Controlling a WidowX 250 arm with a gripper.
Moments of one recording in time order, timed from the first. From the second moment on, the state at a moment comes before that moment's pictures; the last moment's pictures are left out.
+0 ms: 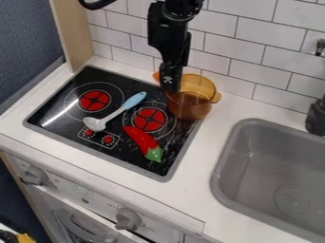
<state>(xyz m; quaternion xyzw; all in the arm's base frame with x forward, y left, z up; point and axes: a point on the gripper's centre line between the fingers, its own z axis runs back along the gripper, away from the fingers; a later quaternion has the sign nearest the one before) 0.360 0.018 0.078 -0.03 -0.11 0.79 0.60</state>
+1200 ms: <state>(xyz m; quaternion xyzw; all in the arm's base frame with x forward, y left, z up) 0.295 0.018 0.064 0.11 -0.11 0.64 0.75</state>
